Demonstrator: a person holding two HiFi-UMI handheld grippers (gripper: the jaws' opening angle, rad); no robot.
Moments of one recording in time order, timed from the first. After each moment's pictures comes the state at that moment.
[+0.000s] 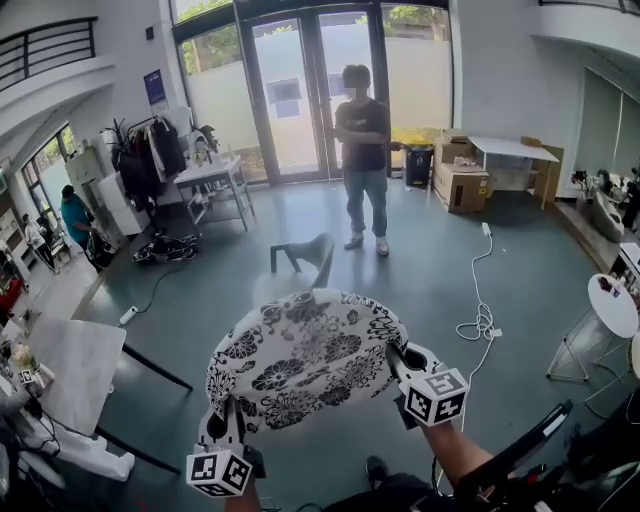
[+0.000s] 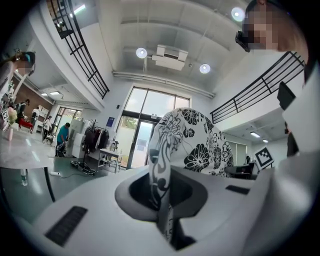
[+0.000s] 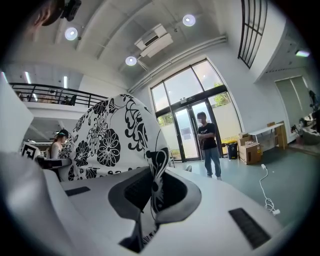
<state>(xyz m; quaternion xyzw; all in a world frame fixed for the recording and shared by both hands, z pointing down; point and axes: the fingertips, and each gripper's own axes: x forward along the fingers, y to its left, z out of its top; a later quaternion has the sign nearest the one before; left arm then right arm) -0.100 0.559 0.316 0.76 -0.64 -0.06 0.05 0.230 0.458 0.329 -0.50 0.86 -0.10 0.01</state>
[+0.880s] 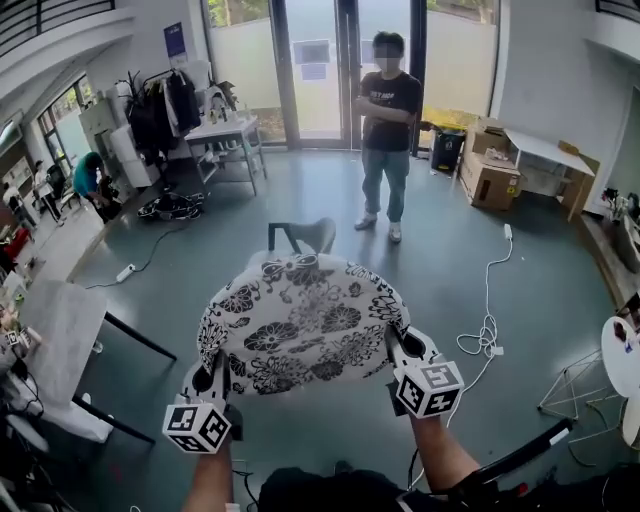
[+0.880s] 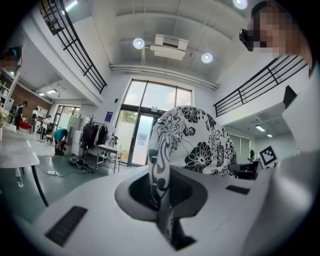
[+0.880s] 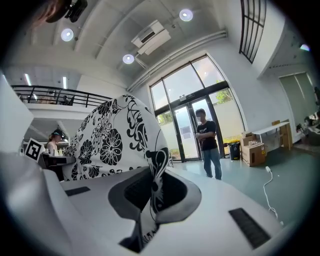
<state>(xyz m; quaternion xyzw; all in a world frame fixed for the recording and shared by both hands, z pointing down) -0.040 0.368 0.303 0.76 -0.65 -0.02 0.07 0.293 0.281 0.322 -0.50 0.86 -0.11 0.00</state>
